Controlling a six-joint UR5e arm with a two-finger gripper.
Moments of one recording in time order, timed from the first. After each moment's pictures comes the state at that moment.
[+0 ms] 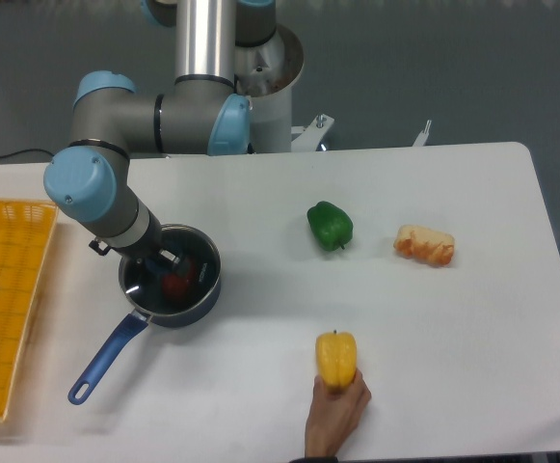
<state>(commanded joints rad) 2.02 -1.93 -1.63 -1.27 1.69 0.52</state>
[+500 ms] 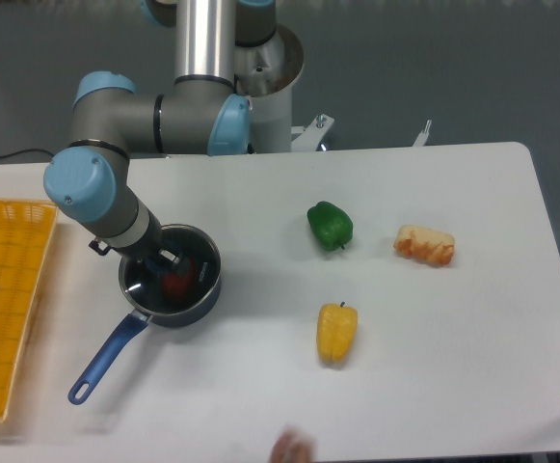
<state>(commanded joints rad) 2.02 -1.94 -1.64 -1.27 1.70 0.52</state>
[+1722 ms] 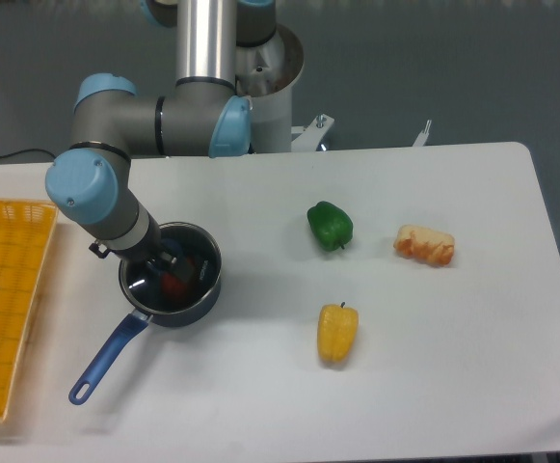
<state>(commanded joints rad) 2.04 -1.93 -1.58 -1.27 1.62 0.50</state>
